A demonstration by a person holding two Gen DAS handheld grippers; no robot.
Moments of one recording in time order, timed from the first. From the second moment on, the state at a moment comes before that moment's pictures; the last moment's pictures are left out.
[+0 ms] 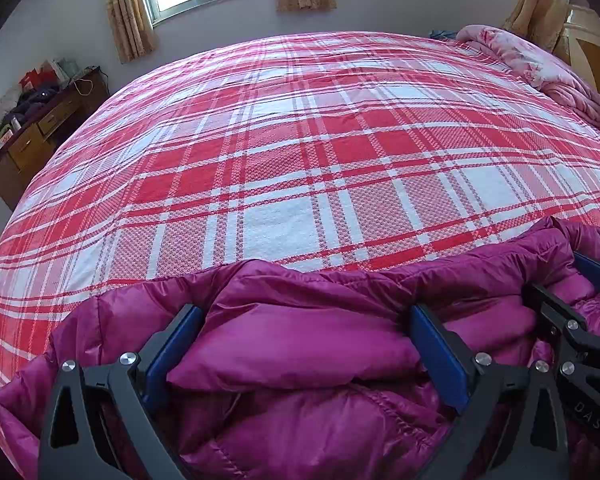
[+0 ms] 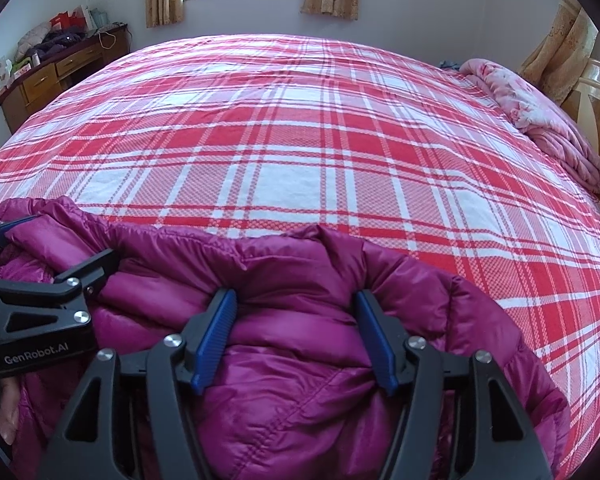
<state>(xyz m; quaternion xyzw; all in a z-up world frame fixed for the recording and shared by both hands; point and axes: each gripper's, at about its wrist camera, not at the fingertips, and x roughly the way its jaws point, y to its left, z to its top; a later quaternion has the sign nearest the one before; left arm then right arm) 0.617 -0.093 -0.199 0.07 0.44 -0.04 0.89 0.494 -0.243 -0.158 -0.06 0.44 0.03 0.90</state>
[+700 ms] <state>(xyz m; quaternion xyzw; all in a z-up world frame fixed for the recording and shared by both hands) 0.344 0.053 -0.164 0.02 0.41 -0.04 0.91 0.273 -0.315 -0.126 0.00 0.44 0.02 0.90</state>
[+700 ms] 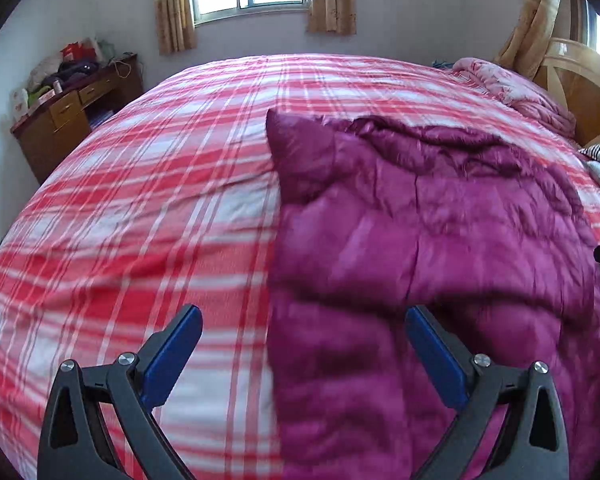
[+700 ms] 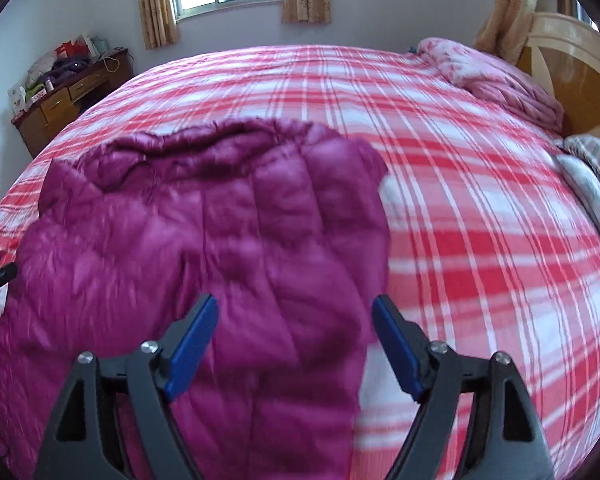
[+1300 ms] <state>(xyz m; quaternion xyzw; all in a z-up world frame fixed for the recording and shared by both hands) 0.272 0.057 -0.189 0.01 0.44 -0.04 0.90 0.183 -0.329 -0.152 0.03 0.44 0.00 0.90</state>
